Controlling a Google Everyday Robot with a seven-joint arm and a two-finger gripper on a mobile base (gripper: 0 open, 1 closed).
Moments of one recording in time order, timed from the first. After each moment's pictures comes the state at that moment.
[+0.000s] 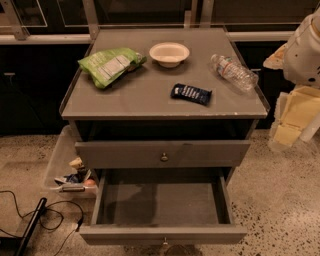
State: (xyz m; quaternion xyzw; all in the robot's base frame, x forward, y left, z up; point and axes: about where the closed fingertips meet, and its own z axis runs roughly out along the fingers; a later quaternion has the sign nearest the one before) arm 0.438 -0.217 0.976 -0.60 0.78 -0.03 0.16
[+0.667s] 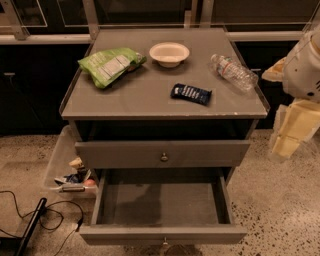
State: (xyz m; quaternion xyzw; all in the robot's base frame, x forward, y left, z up) arm 0.432 -0.216 0.957 -0.60 0.78 -0.01 0.16
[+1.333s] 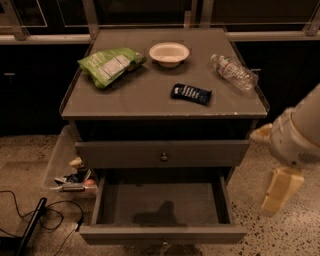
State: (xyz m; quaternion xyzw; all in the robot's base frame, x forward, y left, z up) arm 0.385 -0.216 0.851 -0.60 0.79 0.05 0.13
